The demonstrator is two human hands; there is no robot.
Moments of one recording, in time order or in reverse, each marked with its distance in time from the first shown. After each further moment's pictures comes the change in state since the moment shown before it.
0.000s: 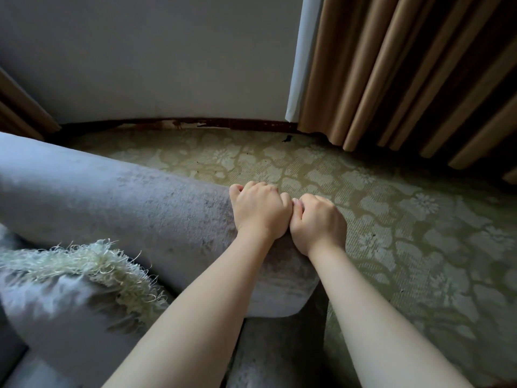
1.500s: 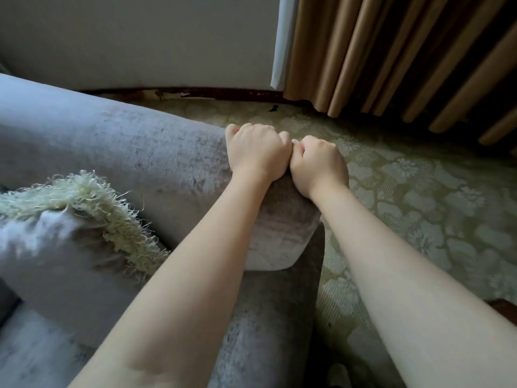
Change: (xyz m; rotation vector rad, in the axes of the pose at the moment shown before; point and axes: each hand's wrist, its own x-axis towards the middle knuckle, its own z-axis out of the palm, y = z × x) left_hand -0.061 0.030 -0.001 0.017 0.107 0.088; right_hand -0.055 0.030 -0.026 0.015 0.006 0.037
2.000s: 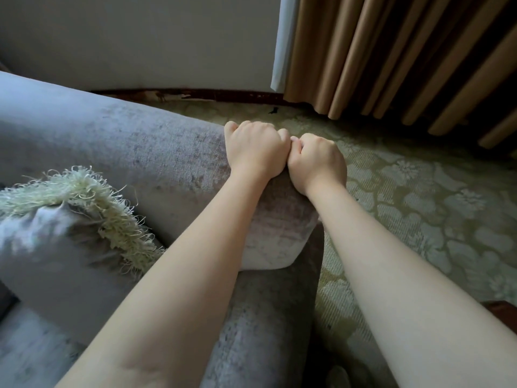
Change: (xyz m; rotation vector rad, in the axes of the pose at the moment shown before) left_hand -0.001 0.001 0.001 0.028 0.013 0.030; right_hand 0.000 -0.002 0.002 -0.004 0.025 0.014
